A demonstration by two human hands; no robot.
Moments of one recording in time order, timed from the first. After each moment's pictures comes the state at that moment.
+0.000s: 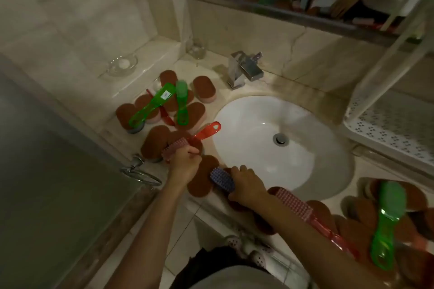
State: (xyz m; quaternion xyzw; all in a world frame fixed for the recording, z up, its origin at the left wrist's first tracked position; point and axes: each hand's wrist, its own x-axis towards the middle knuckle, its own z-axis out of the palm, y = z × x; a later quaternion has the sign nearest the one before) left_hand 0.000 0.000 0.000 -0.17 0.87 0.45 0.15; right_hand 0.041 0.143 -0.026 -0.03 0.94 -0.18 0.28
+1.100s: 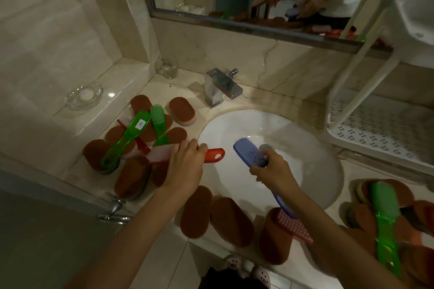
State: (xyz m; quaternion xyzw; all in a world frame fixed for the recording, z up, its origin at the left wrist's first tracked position) left_hand -0.059 0.024 0.025 0.23 0.97 0.00 0.01; right_hand -0.001 0.198 0.015 0.25 0.84 -0.47 0.08
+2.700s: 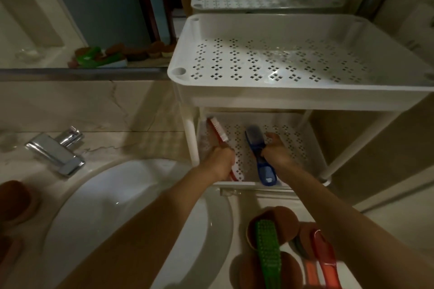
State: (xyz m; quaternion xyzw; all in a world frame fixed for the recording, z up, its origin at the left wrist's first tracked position) left_hand -0.084 0.429 -0.018 0.43 0.86 0.15 0.24; right_hand -0.006 0.549 -0.016 0.46 0.71 -0.54 -0.04
